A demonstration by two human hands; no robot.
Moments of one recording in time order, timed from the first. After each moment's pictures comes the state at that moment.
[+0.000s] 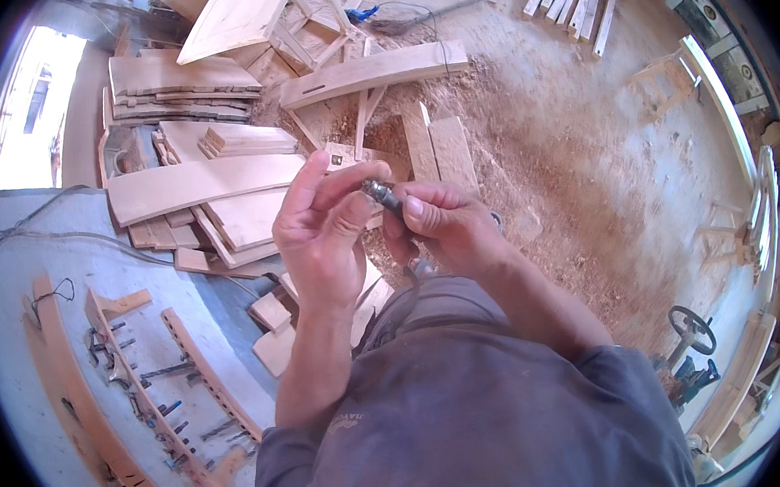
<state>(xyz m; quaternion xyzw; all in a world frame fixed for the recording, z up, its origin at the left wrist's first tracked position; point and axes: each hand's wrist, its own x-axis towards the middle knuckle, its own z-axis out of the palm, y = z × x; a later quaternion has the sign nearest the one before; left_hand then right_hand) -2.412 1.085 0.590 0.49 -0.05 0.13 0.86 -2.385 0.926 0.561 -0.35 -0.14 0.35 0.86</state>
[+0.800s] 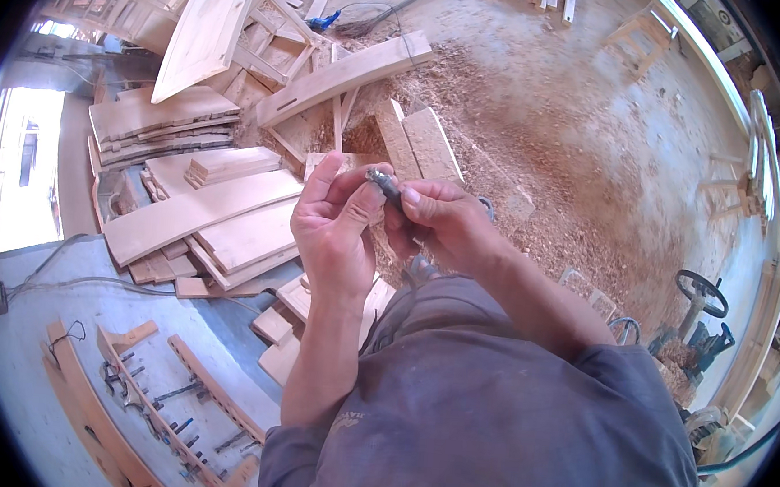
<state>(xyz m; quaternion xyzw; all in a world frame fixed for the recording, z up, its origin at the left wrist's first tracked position) -2.399 0.997 0.581 0.48 0.05 0.03 0.88 -2.395 0.850 0.540 -0.26 -0.03 0.32 0.91</state>
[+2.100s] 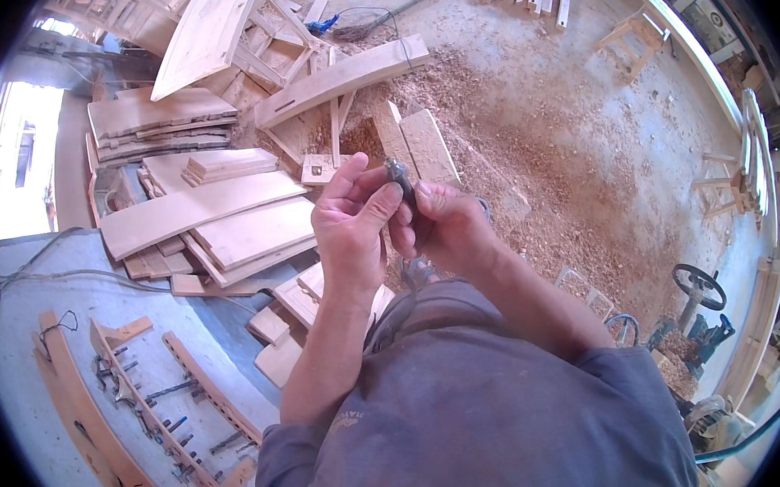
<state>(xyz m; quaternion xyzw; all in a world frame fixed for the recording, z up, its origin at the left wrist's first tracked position) -2.424 1.006 0.568 0.47 0.09 -0.04 0.88 -2.426 0.869 0.525 -0.19 -0.02 0.31 0.93</state>
